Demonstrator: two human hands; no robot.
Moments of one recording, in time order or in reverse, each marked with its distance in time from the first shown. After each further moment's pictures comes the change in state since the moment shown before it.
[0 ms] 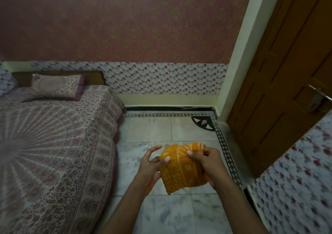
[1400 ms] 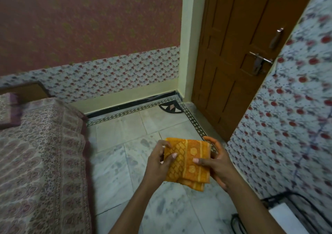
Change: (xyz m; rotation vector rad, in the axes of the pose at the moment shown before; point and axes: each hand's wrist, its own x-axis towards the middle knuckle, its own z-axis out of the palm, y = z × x) left_hand 0.027 -0.020 0.039 0.658 -0.389 0.479; right_hand -0.031 0.059 -0.052 0.361 0.210 0.014
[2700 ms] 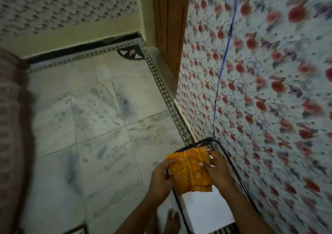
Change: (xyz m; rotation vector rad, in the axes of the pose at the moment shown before) left_hand -0.159 -0.169 0.552 -0.057 -0.060 -0.591; right_hand -0.018 0.143 -0.559 -0.568 0.197 0.202
